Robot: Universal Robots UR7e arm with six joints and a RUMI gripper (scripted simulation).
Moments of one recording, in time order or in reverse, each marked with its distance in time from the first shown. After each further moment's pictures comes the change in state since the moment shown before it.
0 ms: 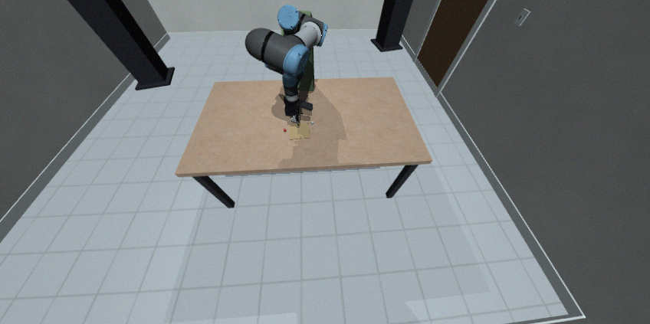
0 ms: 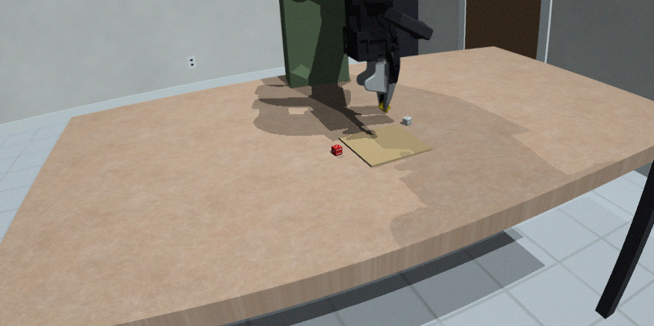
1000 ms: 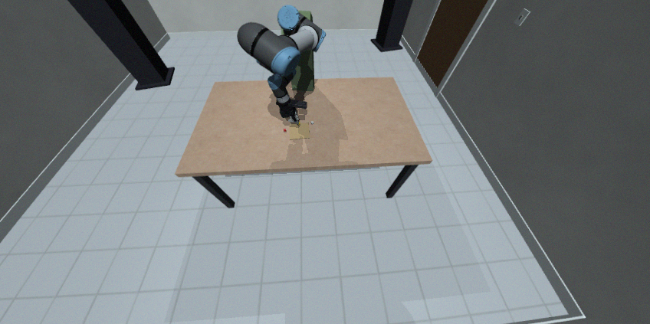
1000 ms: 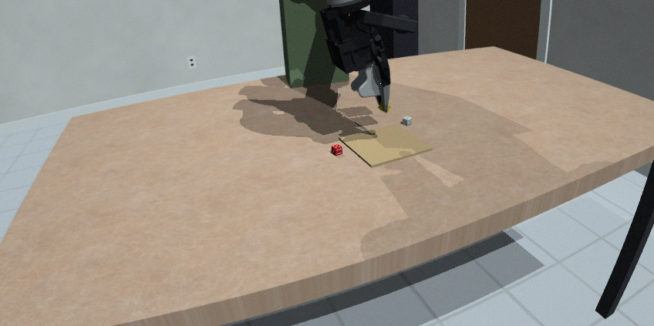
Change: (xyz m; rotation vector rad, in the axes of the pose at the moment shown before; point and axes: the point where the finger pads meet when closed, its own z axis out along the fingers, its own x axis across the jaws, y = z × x) arm -0.001 0.003 0.001 0.232 -0.003 -0.001
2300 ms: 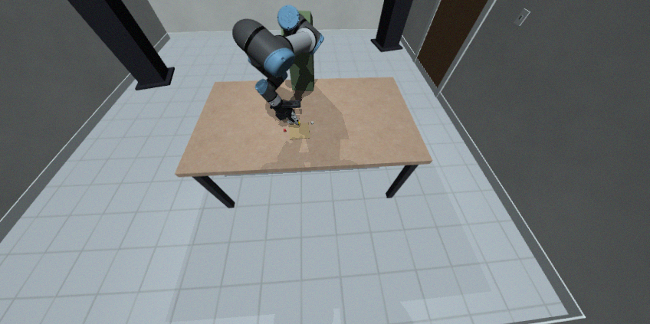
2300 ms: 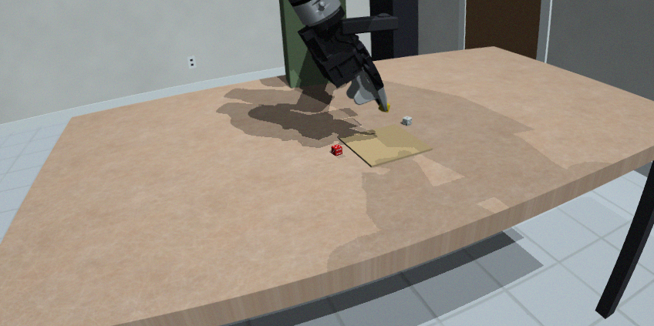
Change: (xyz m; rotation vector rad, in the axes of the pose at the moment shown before) arm -0.001 0.002 0.001 0.239 -0.003 -0.002
